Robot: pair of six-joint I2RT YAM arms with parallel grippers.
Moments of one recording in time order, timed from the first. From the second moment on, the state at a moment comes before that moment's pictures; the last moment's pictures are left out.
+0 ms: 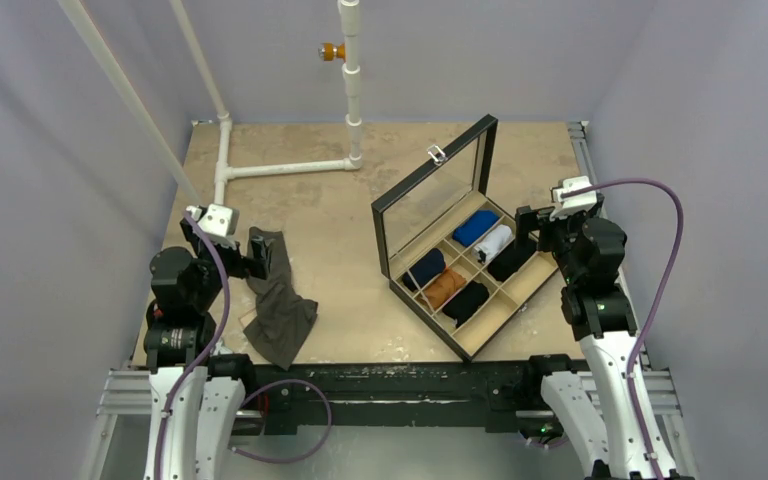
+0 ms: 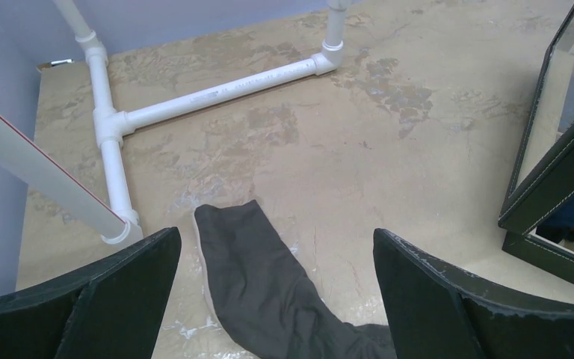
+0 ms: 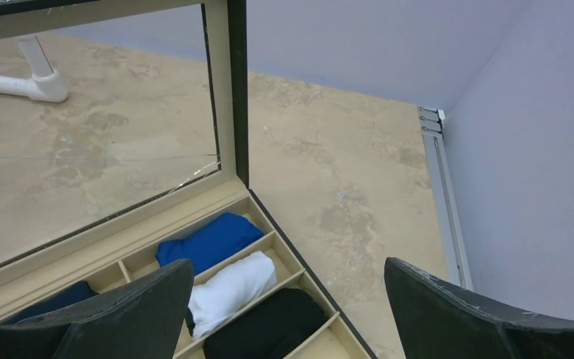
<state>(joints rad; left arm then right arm) 0.06 0.46 0.67 -0.41 0.31 0.08 0.05 0.65 0.75 -0.28 -0.02 -0.15</state>
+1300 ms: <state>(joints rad) 0.06 0.49 0.67 -0.46 0.36 0.10 0.05 0.99 0.72 -0.56 -0.16 -0.59</state>
